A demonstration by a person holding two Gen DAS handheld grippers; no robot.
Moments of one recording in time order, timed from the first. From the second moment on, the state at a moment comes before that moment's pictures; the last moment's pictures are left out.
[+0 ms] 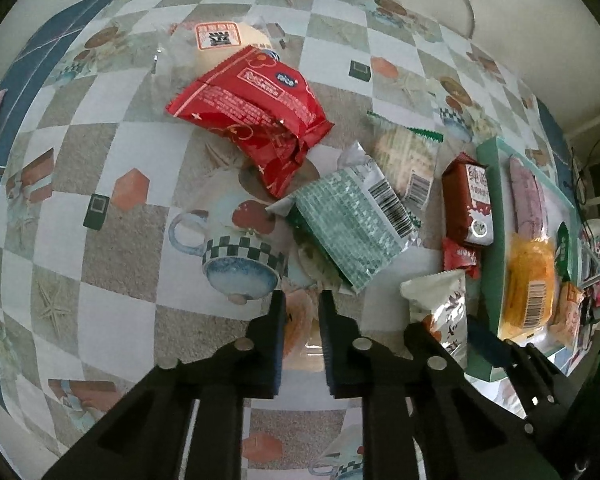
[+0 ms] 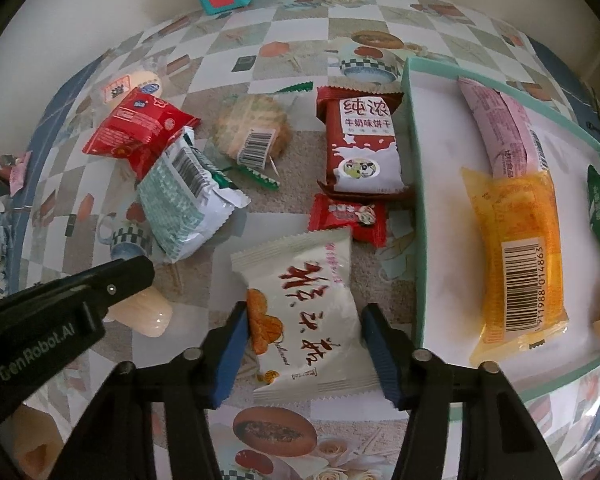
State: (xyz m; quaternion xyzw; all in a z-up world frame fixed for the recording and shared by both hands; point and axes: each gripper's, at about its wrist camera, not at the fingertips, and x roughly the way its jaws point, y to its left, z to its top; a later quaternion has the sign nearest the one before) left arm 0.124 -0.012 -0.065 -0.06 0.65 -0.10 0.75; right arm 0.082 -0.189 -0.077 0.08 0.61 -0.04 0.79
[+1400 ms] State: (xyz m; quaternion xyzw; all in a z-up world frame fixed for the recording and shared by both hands) left arm 0.083 -0.051 -0.079 0.07 0.66 -0.09 0.74; right arm 0.030 -0.177 -0.077 0.10 0.63 -0.04 0.77
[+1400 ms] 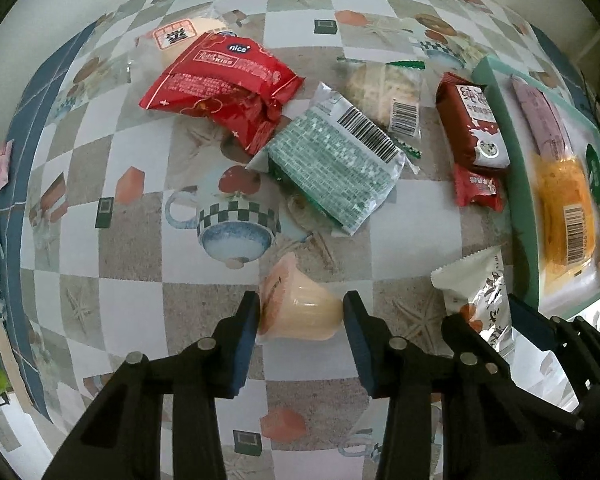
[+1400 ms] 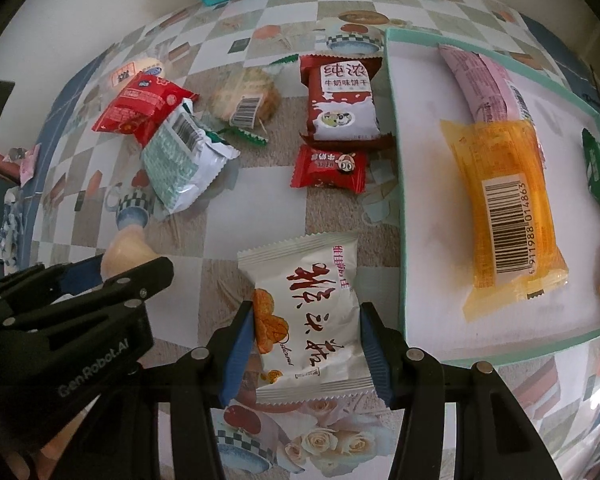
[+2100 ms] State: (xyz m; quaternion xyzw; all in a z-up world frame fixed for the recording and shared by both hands) left arm 0.087 -0.025 -0.024 0.04 0.62 -0.08 0.78; right arm 0.035 -0.181 -0.024 0.11 0.58 -0.02 0.81
